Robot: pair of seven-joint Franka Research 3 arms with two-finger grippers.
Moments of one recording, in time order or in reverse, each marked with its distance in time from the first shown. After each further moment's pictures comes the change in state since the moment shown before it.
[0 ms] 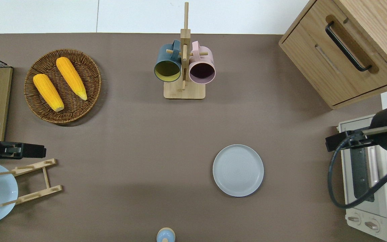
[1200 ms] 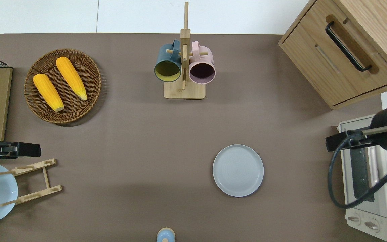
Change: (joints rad) left arm 0.001 0.000 0.006 0.000 0.039 0.003 -0.027; right arm 0.000 0.000 0.000 0.000 0.000 0.000 0.000
